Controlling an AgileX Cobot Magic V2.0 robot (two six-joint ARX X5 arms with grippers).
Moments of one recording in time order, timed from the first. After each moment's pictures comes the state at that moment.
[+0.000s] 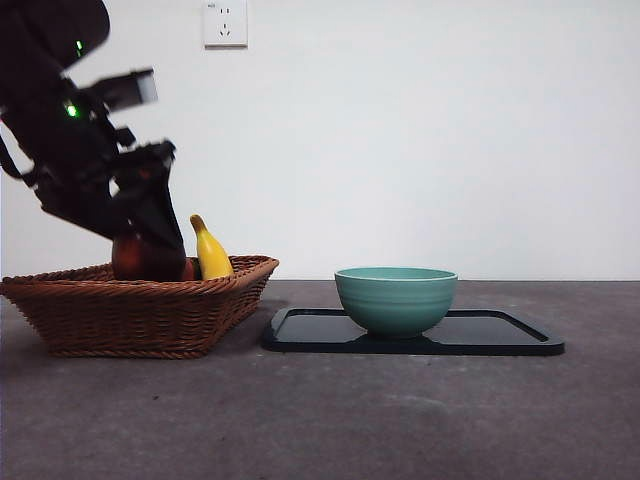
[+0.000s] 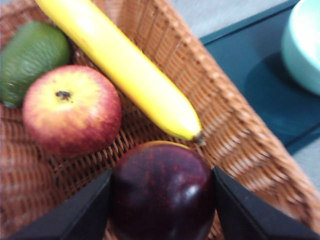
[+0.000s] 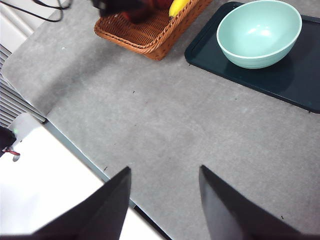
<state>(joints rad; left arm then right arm) -0.28 1.53 0.96 -0.20 0.18 0.18 0.37 0.55 0.85 -0.98 -0.47 0.11</state>
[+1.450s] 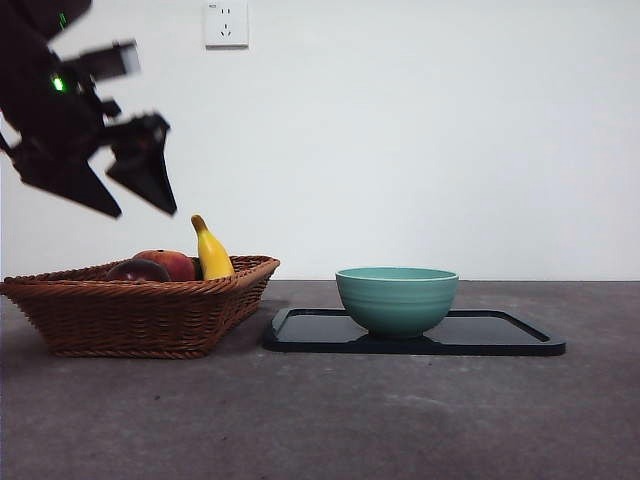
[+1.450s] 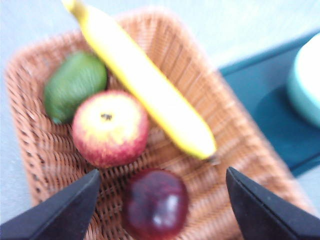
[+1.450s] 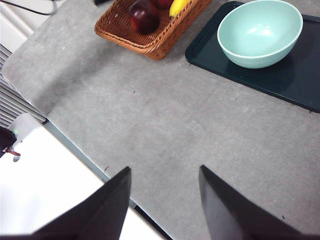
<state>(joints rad) -0.26 1.42 0.96 -0.21 0.16 0.14 0.37 0.55 0.85 -0.98 -0.47 0.11</state>
